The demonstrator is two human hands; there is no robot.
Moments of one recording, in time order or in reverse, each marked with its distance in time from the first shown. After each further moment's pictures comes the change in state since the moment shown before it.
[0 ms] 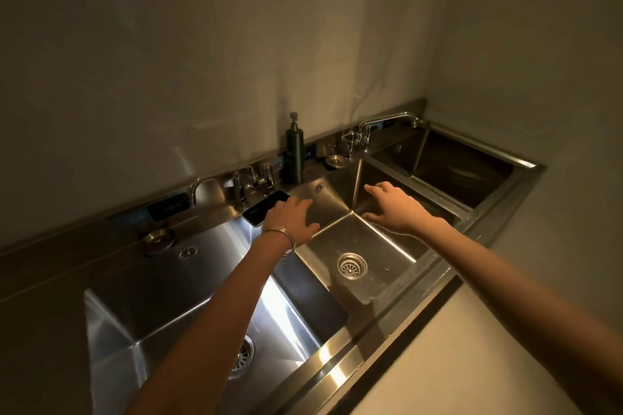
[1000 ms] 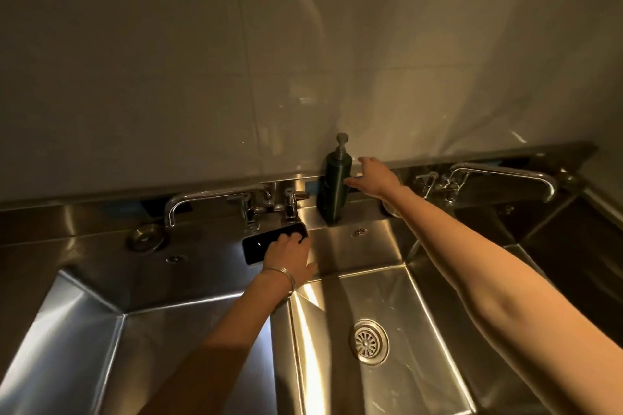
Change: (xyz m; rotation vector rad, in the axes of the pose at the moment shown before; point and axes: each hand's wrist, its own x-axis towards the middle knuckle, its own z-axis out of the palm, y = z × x) left_hand 0.187 -0.027 0.061 0.019 -0.122 -0.415; right_hand 0.395 0.009 0.040 0.224 -0.168 -0.267
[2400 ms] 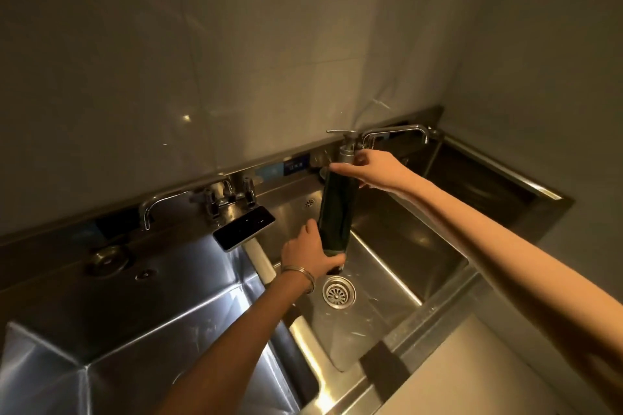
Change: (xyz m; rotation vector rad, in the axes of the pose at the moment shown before) left_hand -0.107 0.042 0.014 -0.442 0.149 0.265; right_hand -0.242 -0.055 -0.055 0.190 0.161 0.208
